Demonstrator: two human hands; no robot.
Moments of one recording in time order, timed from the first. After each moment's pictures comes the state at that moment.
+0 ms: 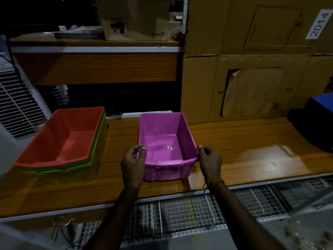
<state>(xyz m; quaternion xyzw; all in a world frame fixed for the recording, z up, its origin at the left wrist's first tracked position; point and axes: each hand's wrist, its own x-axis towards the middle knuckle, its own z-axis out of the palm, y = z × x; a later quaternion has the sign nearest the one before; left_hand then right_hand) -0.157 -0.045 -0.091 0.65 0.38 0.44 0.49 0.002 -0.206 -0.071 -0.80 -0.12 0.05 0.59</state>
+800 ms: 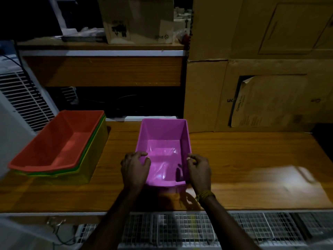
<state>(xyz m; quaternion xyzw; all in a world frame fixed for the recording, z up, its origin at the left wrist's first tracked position) -0.092 -0.053 -0.074 0.78 0.51 0.26 0.25 0.055 -0.186 -0.085 -0.81 -0.21 0.12 0.54</state>
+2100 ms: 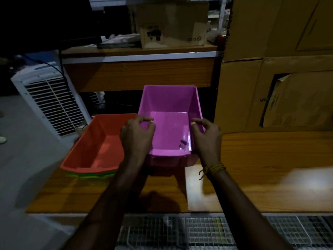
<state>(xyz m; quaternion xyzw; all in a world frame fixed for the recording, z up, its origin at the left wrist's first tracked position) -0.179 0.043 0.056 0.75 0.44 0.41 0.25 -0.048 -0.078 0.046 -0.77 -0.25 0.02 0.59</state>
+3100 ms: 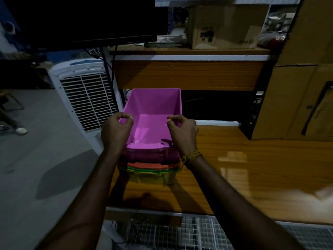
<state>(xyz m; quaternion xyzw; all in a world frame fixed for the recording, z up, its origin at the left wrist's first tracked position) -0.374 0.222 0.045 0.70 0.51 0.44 0.24 -0.230 0.104 0.045 -0.76 -0.31 0.10 0.56</state>
